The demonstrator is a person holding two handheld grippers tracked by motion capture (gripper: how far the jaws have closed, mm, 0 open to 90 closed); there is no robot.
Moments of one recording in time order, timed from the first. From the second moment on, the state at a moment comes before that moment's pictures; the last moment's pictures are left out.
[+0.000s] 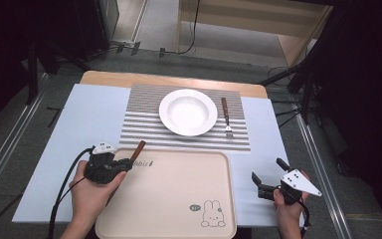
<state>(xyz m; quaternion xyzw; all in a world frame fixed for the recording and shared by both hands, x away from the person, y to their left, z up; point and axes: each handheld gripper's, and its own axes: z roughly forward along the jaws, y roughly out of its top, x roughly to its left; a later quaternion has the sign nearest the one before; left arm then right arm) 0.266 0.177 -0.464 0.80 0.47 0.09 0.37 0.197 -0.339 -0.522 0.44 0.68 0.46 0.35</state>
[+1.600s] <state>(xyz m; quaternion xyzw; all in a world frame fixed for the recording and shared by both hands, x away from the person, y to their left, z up) 0.245 0.197 -0.498 0.78 0.50 0.09 0.37 0.197 -0.338 -0.522 0.44 0.68 0.46 0.36</state>
